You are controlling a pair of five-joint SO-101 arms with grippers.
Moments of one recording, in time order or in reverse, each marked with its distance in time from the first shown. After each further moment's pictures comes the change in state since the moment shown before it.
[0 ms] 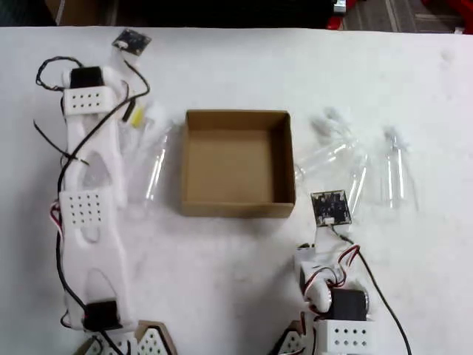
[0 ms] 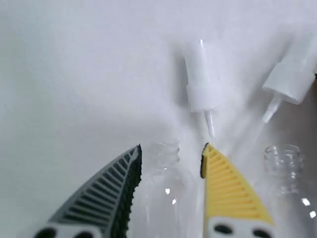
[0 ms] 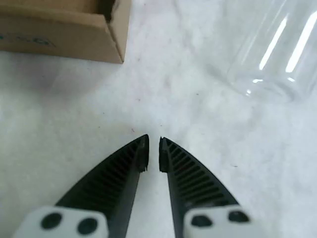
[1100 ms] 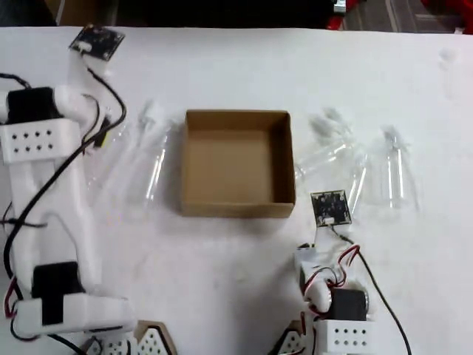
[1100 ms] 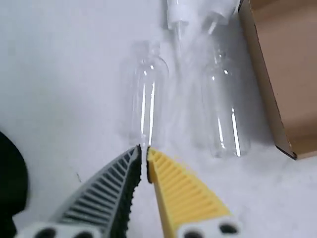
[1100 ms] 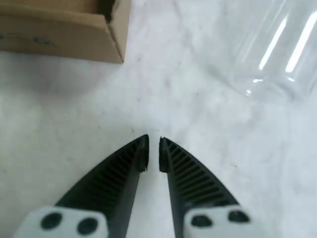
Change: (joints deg) left arm -1.0 -65.0 57.7 1.8 1.7; right arm 0.0 0.0 -0.1 0.0 0.0
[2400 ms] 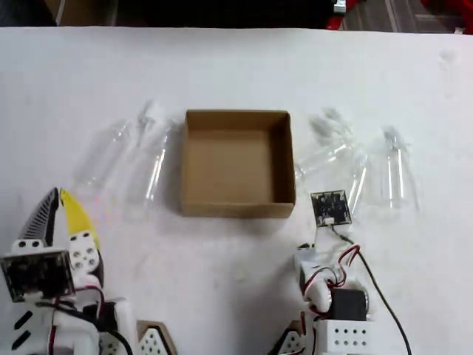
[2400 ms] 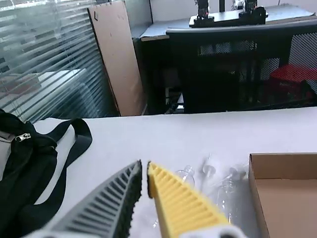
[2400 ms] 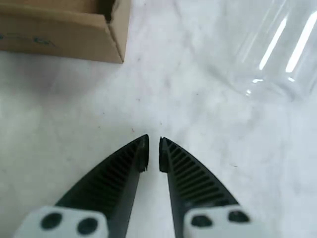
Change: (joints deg) left arm -2.7 -102.9 64.4 -17.9 18.6; right arm 0.0 0.0 0.0 0.0 0.0
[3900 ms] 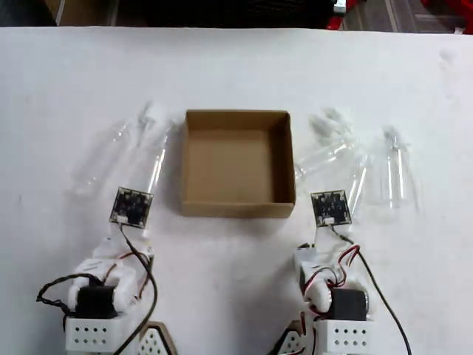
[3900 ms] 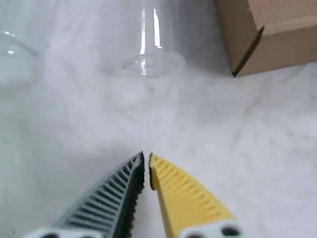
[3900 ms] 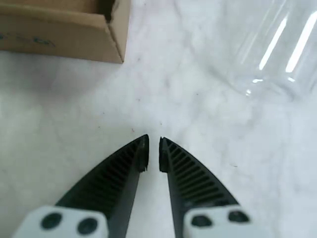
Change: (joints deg) left arm 11.8 1.1 46.0 0.0 -0.2; right arm 0.0 0.0 0.0 0.0 0.0
